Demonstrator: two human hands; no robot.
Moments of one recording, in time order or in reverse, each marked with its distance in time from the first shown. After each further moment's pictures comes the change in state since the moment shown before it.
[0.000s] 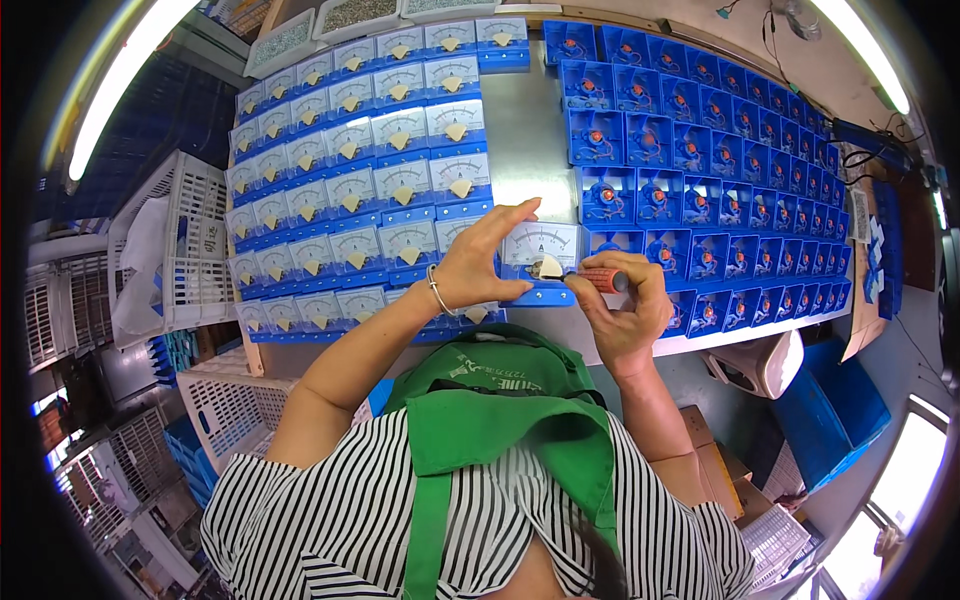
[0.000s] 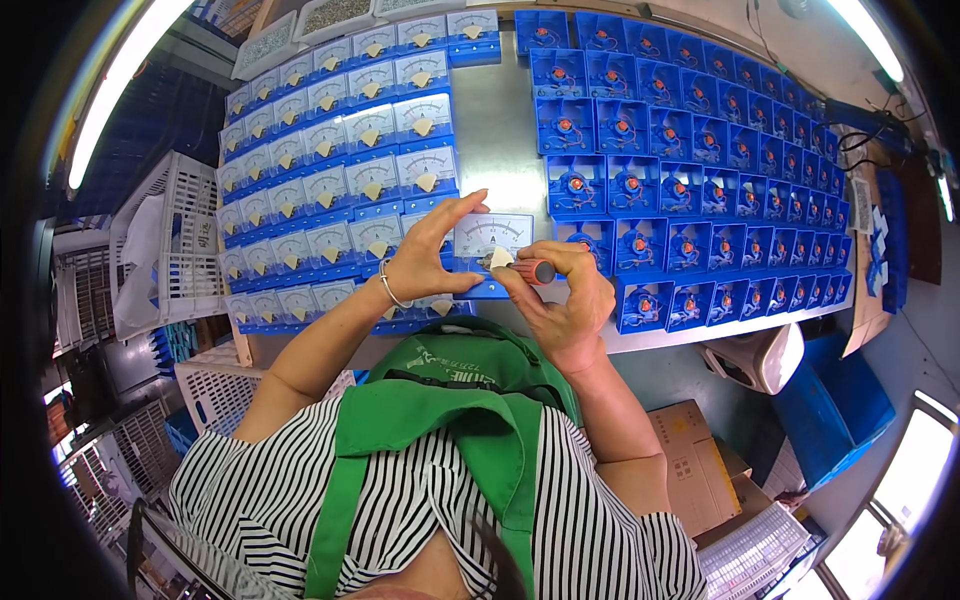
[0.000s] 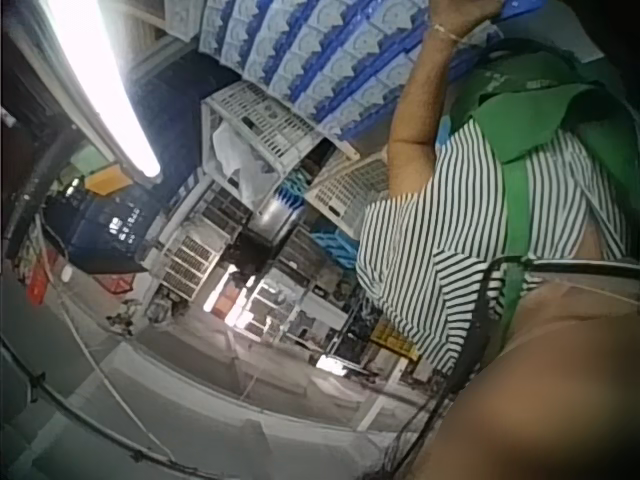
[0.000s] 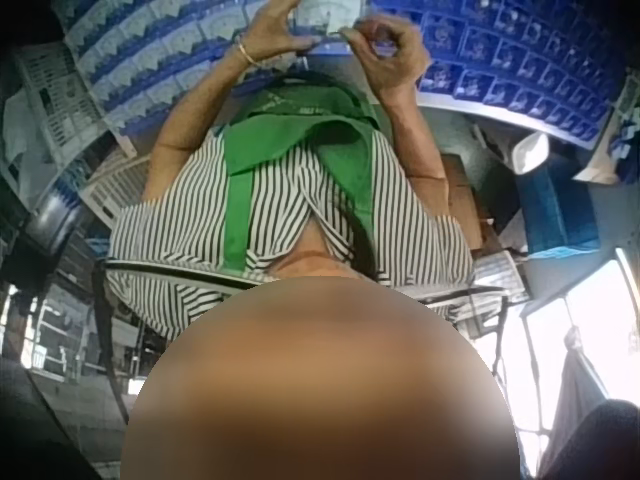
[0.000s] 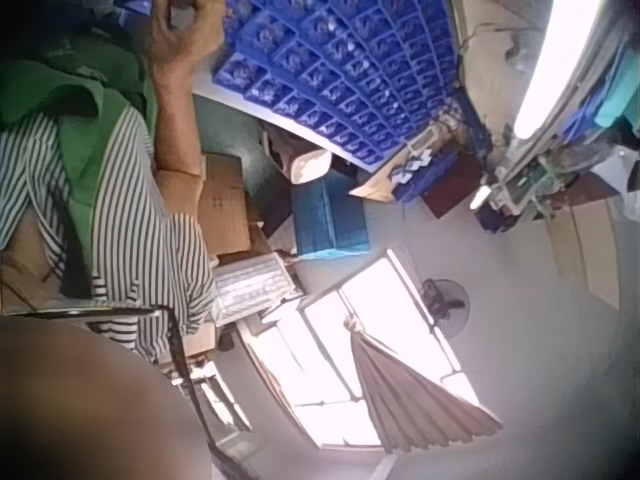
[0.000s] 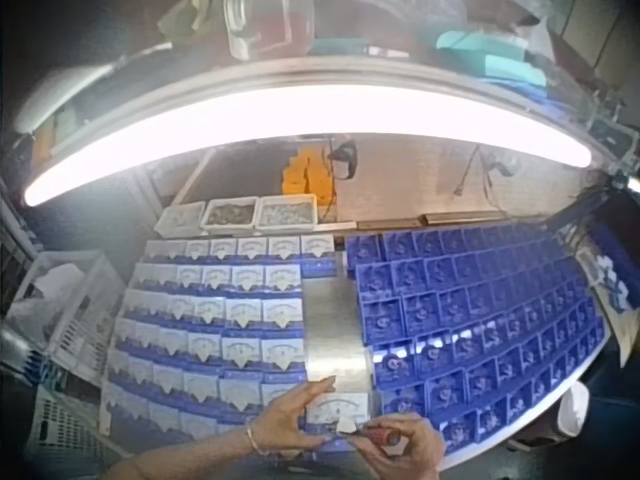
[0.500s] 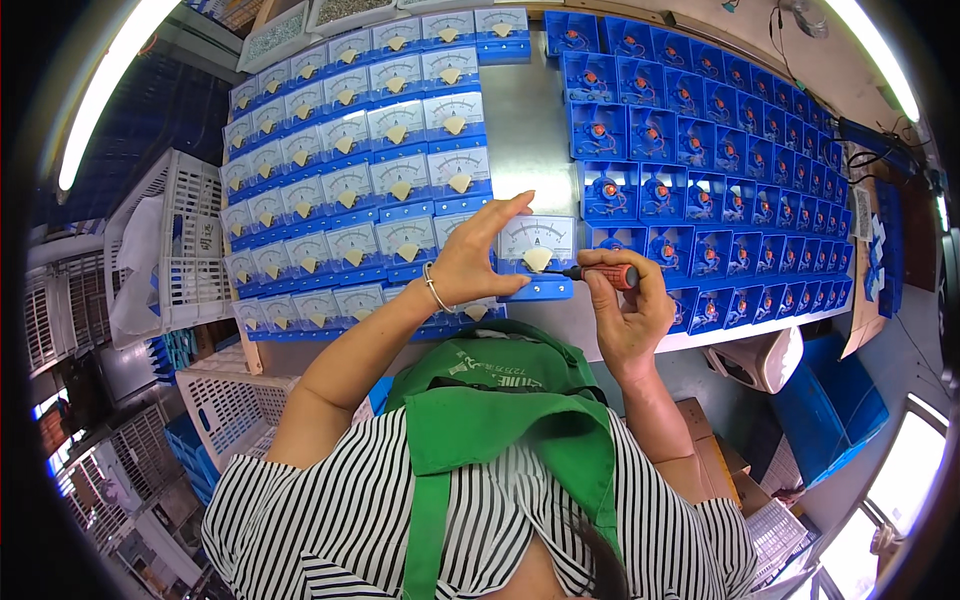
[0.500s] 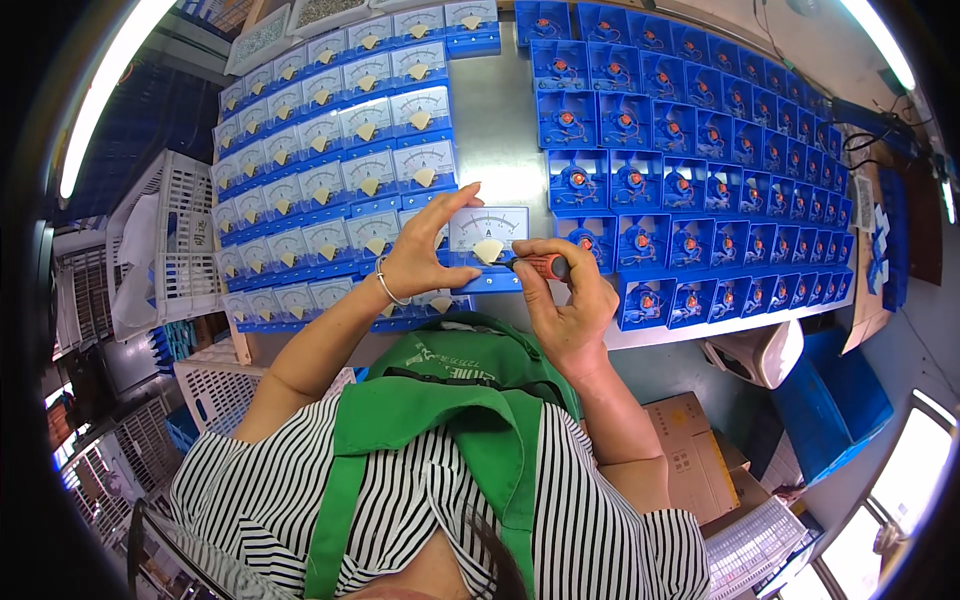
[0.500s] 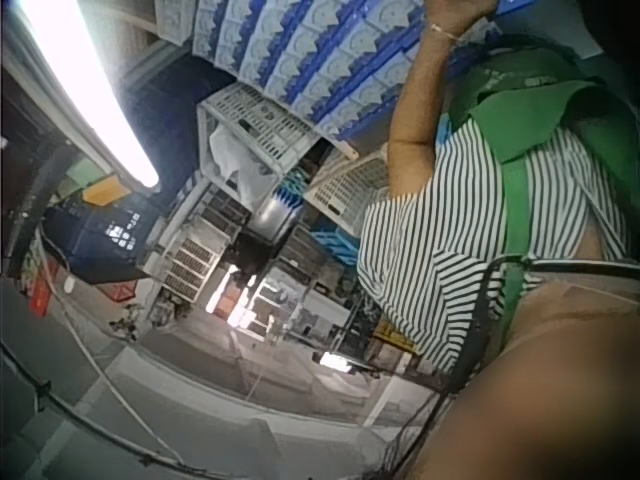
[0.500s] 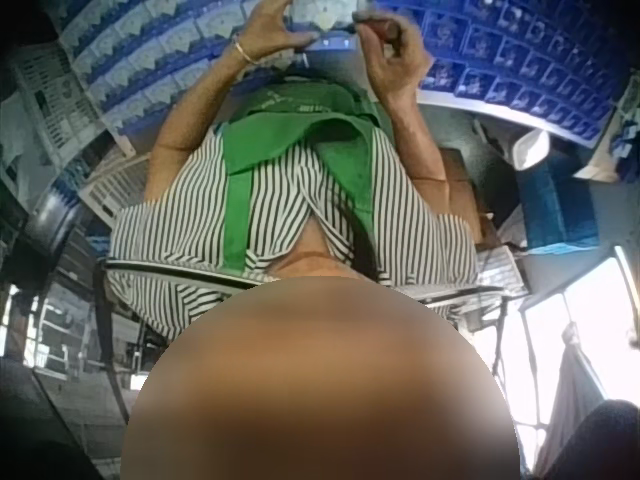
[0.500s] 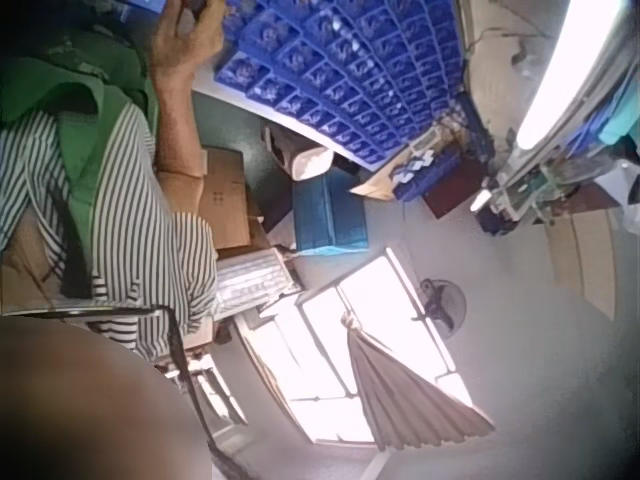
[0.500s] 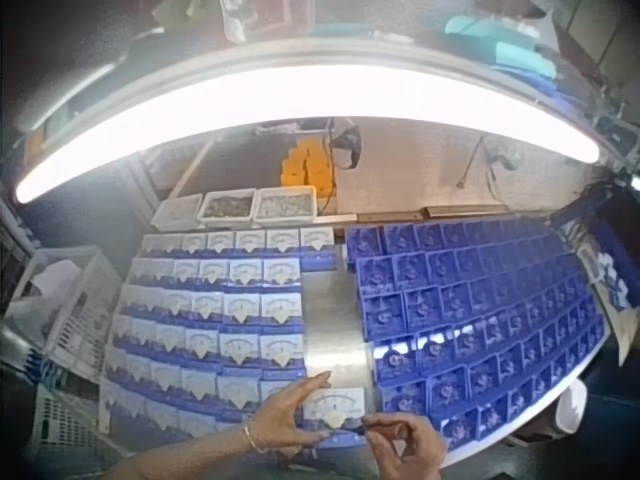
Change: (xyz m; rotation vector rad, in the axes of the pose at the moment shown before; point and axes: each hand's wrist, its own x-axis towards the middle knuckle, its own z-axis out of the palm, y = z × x) left_hand -0.002 -0.007 -0.002 -0.001 0.024 -0.045; right_hand -0.007 0.000 0.000 0.226 -0.060 0.258
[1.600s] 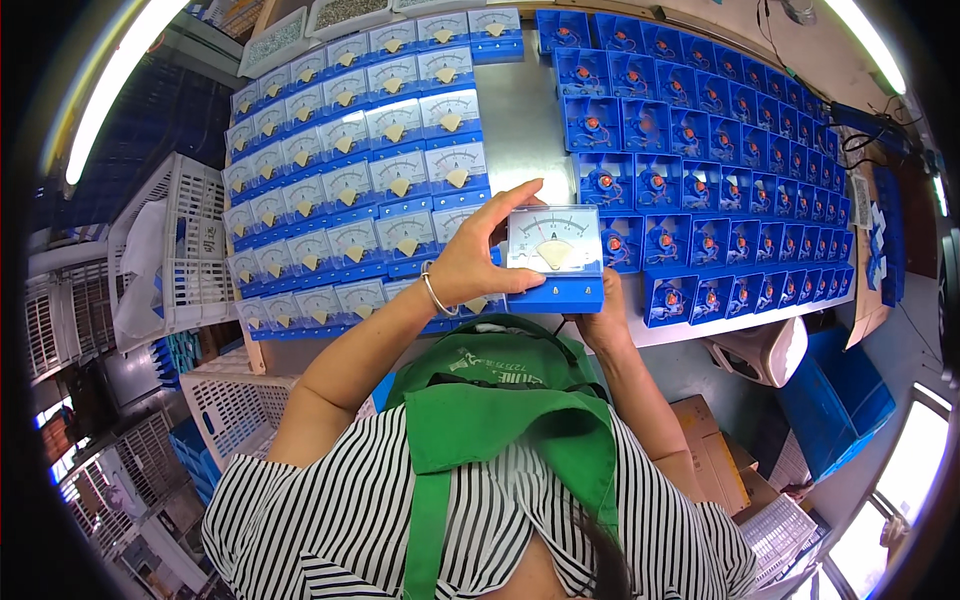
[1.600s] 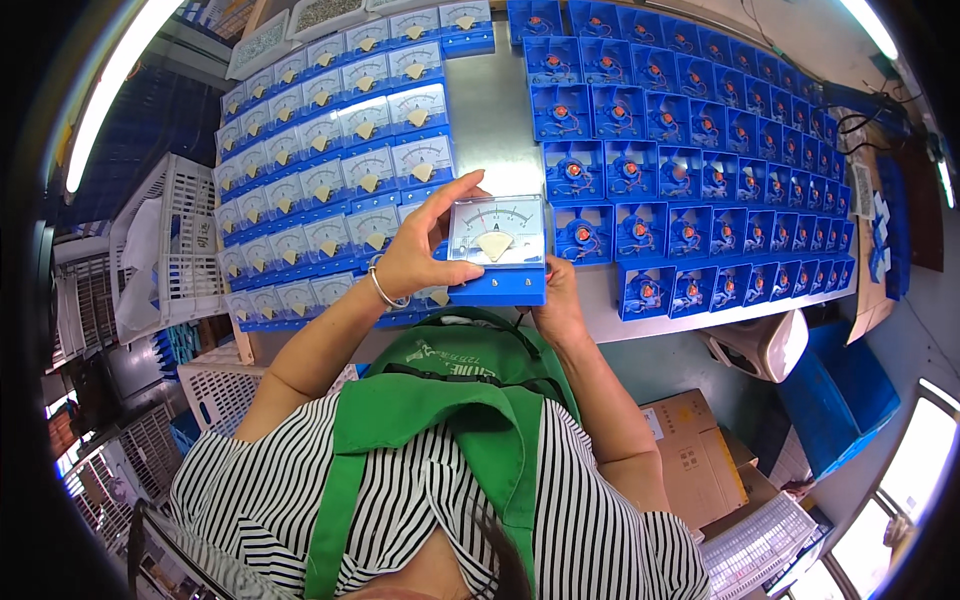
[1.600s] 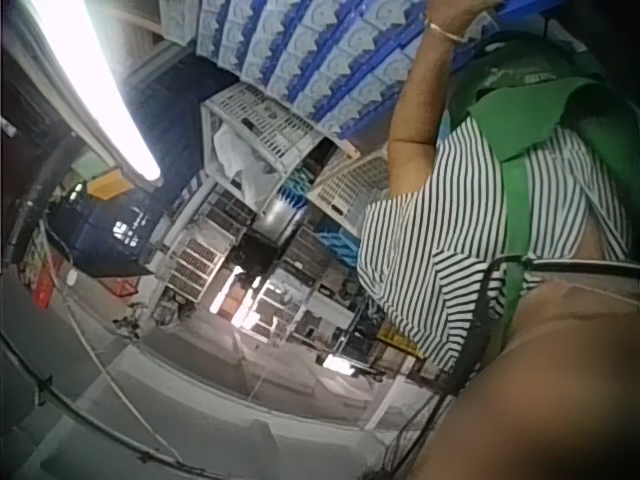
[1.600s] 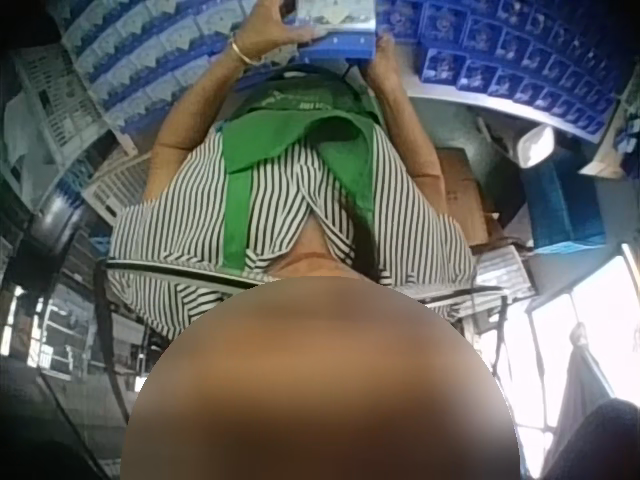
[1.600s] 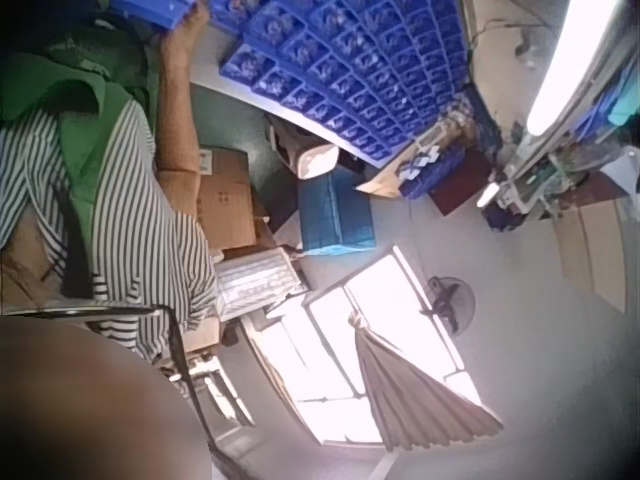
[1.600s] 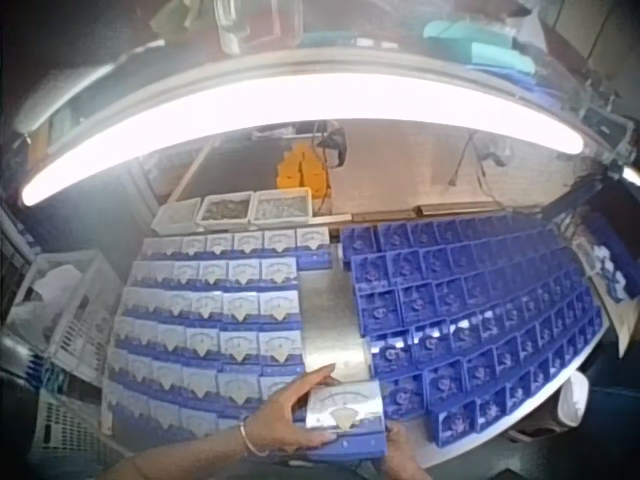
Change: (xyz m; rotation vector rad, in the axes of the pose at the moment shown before) left_hand 0.000 0.030 0.001 -0.558 -0.055 -0.184; right_hand -0.041 0.058 0.005 0.653 -0.155 0.728
